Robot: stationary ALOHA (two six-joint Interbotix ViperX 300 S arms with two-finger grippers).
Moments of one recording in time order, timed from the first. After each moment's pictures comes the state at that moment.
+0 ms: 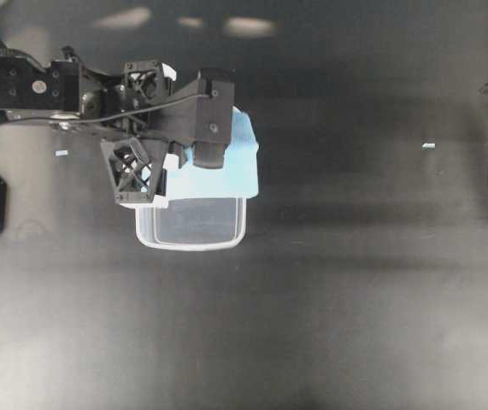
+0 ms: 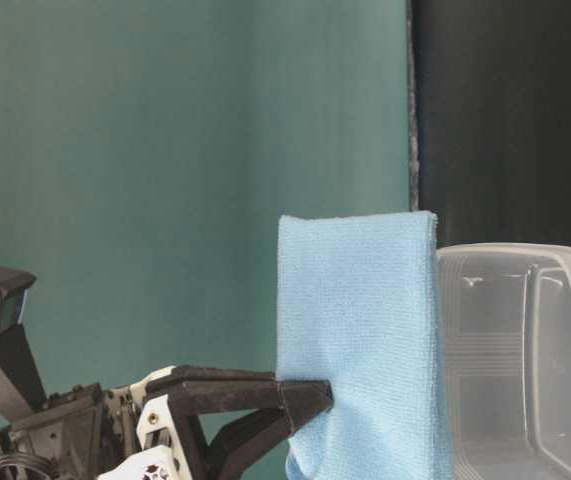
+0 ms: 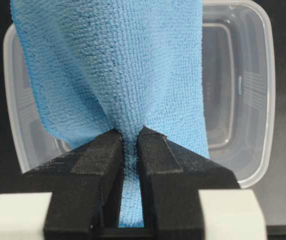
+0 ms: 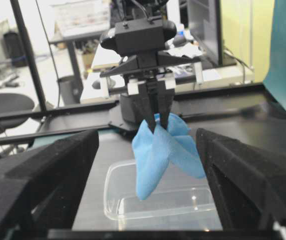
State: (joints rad) left arm 0.06 -0.12 0.35 0.04 0.87 0.12; right arm -0.05 -1.27 1.22 0.01 0.00 0.09
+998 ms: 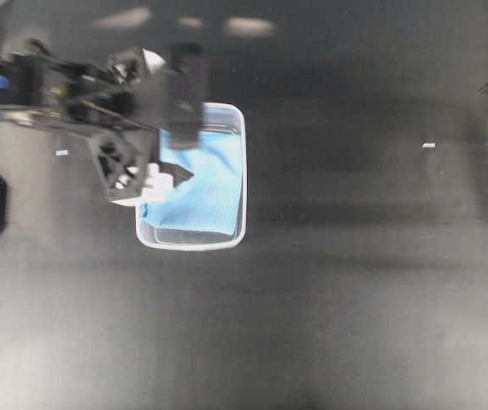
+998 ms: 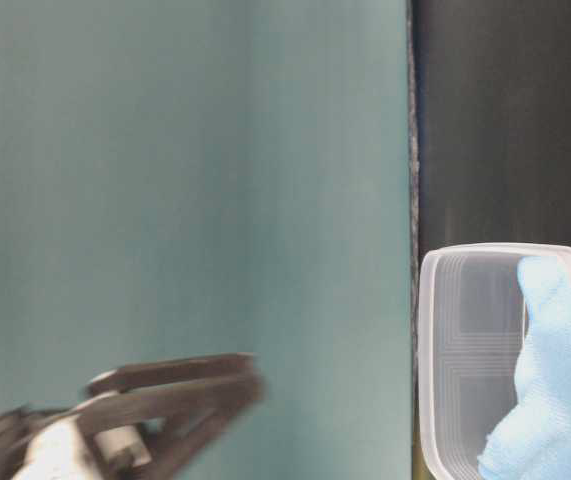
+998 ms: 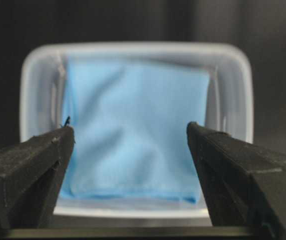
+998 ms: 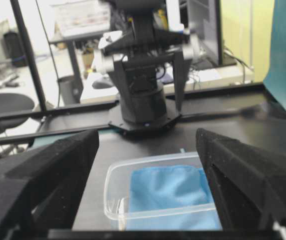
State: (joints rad) left arm 0.05 -0.27 0.39 0.04 0.73 0.04; right arm -0.05 -1.27 1.22 0.01 0.00 0.09
